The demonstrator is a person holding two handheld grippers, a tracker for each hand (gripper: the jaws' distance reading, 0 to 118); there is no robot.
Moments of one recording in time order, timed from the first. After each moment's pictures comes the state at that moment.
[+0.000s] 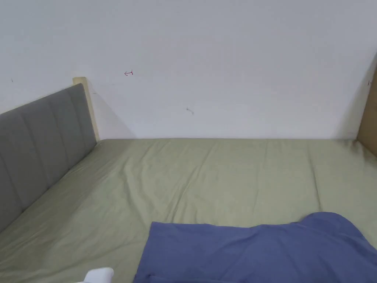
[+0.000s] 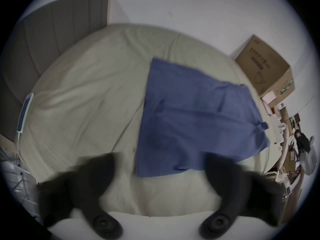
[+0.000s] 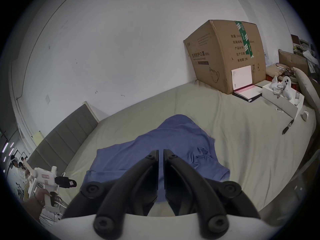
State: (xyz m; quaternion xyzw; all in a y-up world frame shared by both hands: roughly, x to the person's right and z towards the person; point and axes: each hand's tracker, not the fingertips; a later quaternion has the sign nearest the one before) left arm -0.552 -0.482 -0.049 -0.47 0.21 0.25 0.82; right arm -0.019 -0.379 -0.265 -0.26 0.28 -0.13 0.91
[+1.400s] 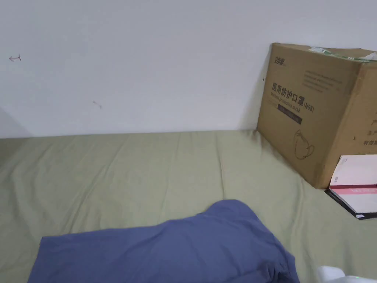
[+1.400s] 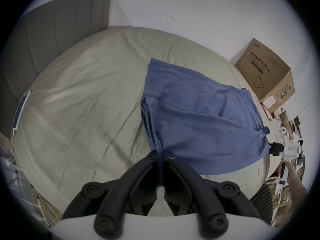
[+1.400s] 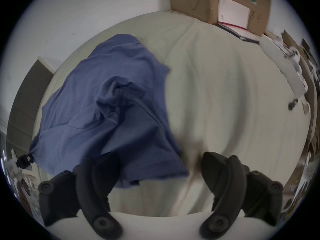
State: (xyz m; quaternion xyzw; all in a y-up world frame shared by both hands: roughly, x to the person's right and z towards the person) left arm -0.539 -0.485 -0.046 -0.41 0.21 0.25 0.85; right arm -0.008 -0.516 -0.406 -0.53 0.19 0.03 0.82
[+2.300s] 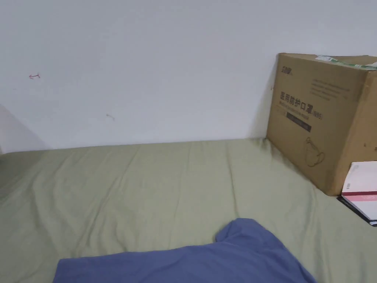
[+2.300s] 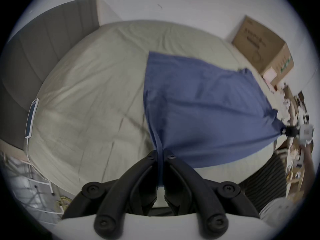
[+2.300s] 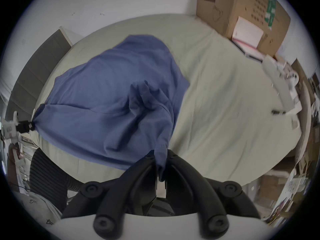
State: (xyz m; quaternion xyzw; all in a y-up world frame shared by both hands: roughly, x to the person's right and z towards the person) left arm -0.508 -0.466 -0.010 -0.51 0.17 0.17 0.83; right arm 0.043 -0.476 -0.328 -0.55 0.24 0.10 0.79
